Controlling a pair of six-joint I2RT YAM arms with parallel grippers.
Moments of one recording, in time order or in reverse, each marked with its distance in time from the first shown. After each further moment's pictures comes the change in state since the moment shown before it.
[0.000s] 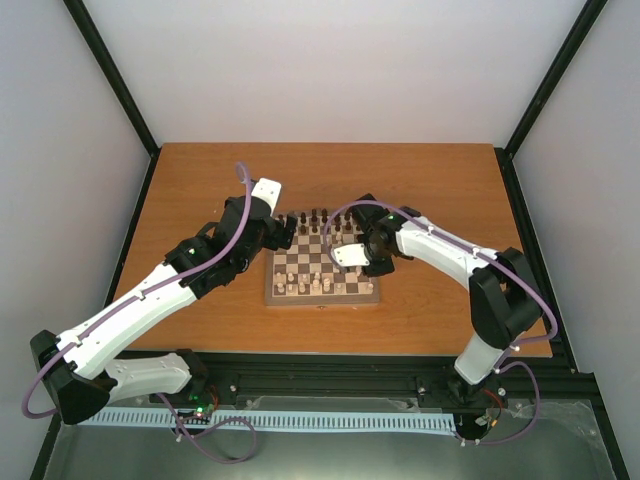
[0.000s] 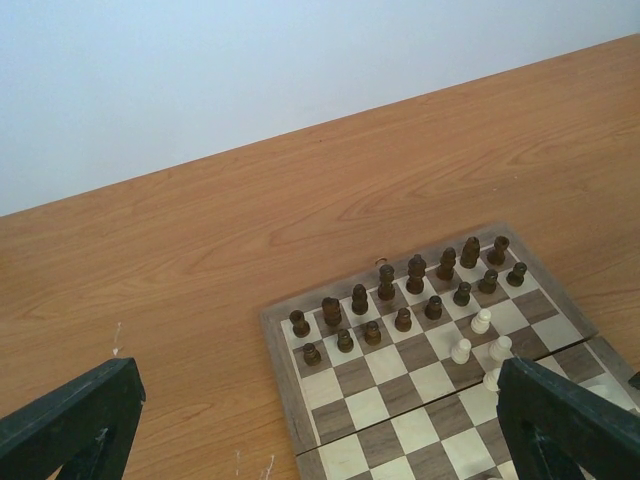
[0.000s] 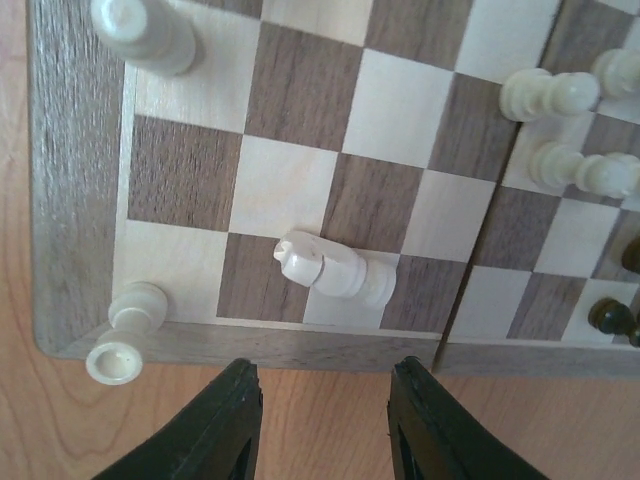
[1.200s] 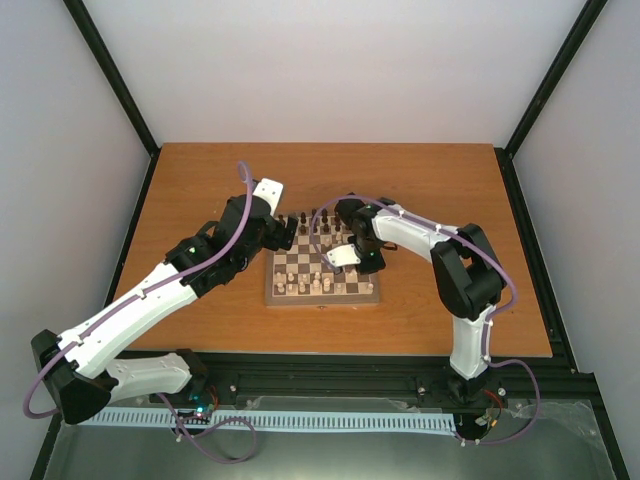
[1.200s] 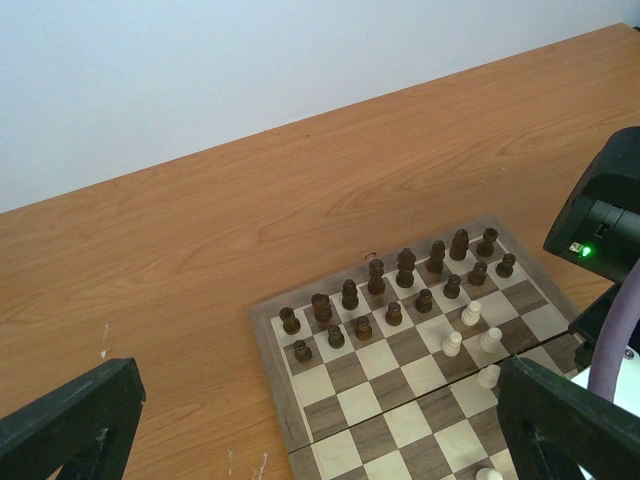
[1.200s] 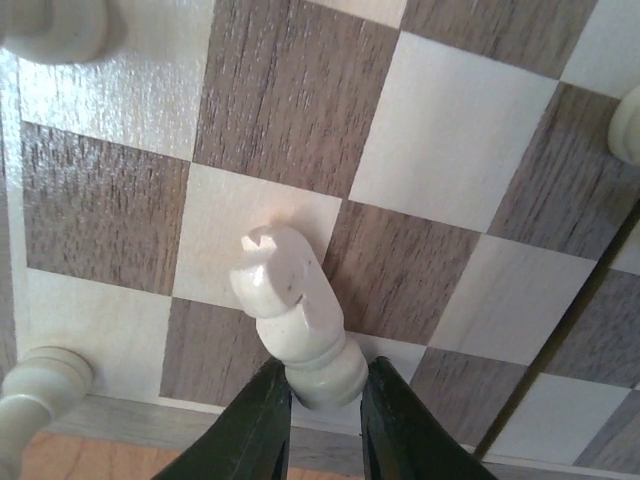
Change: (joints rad) left arm 0.013 0.006 0.000 0.000 0.041 0.015; right arm -0.003 0.271 0.177 -0.100 0.019 -0.104
